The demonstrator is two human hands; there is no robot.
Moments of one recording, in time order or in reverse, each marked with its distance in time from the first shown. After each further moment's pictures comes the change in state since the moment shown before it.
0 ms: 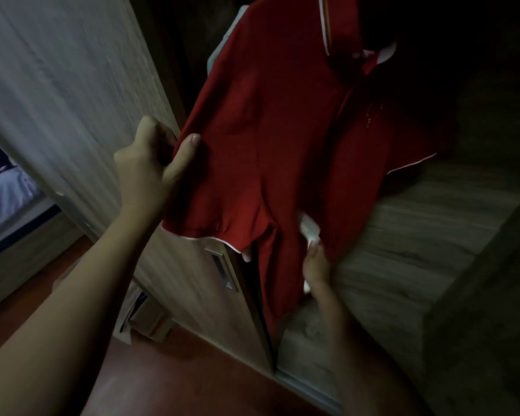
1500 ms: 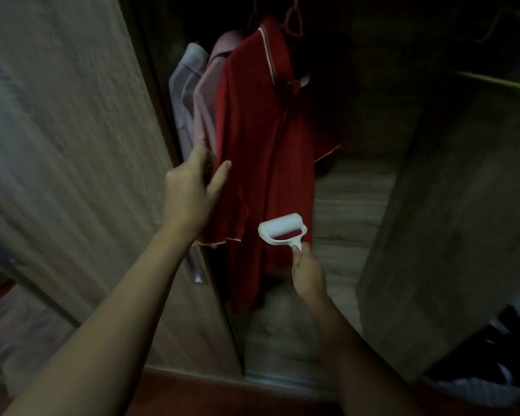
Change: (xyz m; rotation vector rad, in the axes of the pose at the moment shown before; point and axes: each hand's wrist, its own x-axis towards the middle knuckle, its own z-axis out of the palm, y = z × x) left_hand -0.048 0.065 0.014 -0.173 -0.121 0.065; right_hand -0.100 0.020 -0.080 -0.355 0.284 -0.306
